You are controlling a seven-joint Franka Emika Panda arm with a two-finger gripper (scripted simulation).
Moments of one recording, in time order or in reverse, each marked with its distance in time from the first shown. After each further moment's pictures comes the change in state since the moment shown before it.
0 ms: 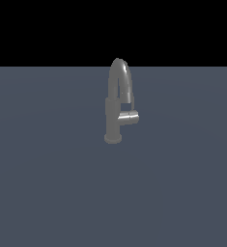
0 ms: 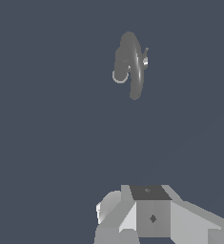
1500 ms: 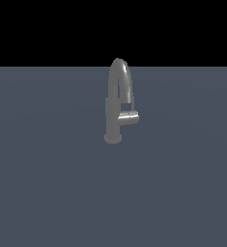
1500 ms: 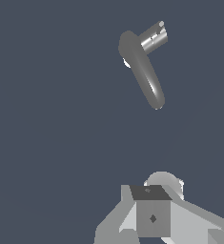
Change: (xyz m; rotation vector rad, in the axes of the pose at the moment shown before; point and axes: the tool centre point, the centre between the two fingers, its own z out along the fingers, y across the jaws) arm 0.141 0.015 0.035 0.268 -0.357 0.292
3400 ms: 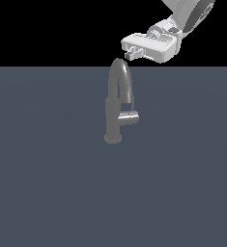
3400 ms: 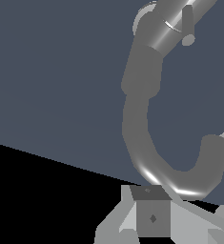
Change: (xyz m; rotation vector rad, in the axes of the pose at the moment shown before) arm 0.215 0.037 0.082 0.450 -0.590 0.470
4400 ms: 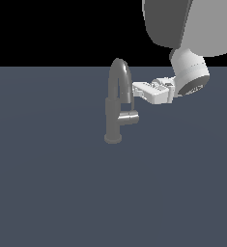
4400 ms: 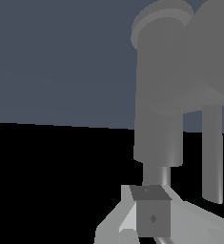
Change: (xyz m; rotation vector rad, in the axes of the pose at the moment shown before) arm 0.130 0.012 0.028 0.261 -0.334 0.273
